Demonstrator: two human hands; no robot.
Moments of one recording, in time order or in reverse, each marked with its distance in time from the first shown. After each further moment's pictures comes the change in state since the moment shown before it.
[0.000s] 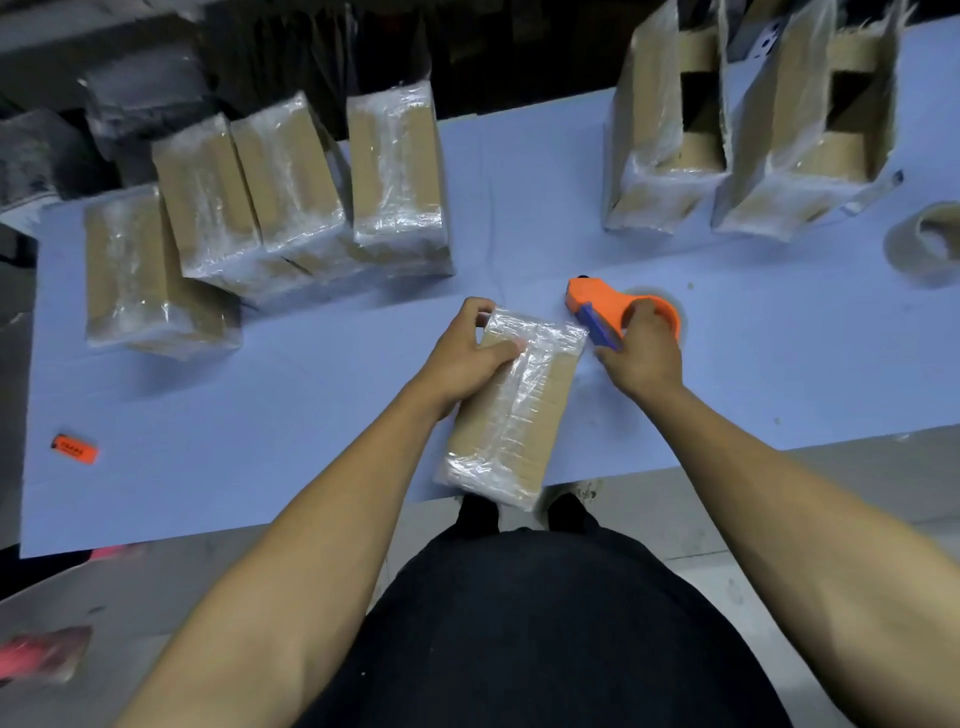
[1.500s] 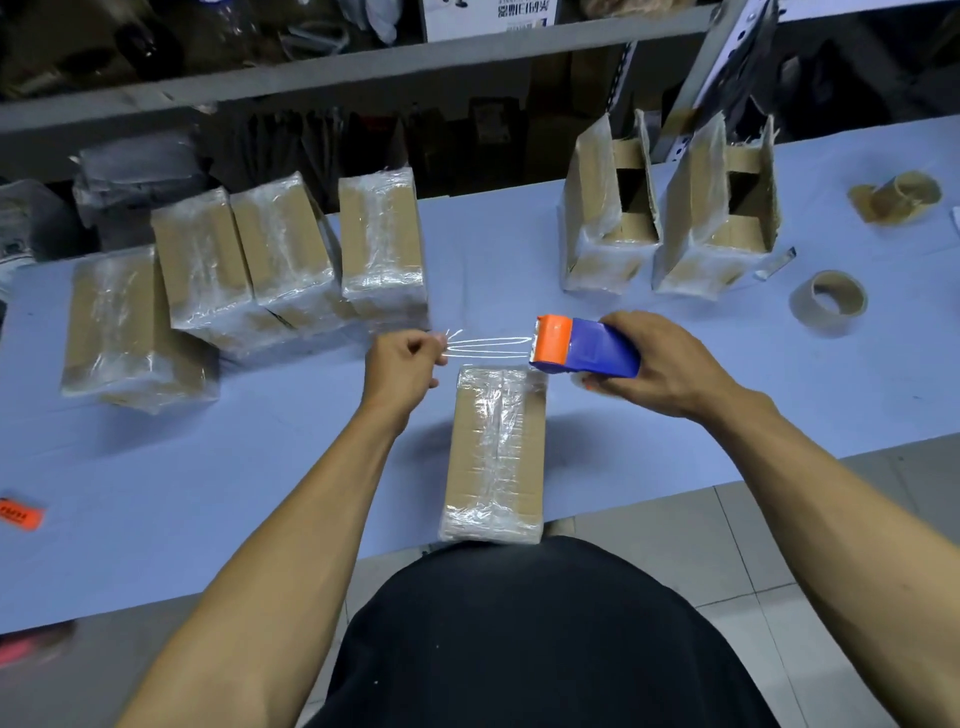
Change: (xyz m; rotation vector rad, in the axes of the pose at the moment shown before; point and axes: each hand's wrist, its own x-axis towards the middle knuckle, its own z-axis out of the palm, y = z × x) left_hand 0.000 0.015 -0.037 -0.019 0.381 0.131; right_hand -0.026 -0.003 -0.101 -0.224 0.006 -0.667
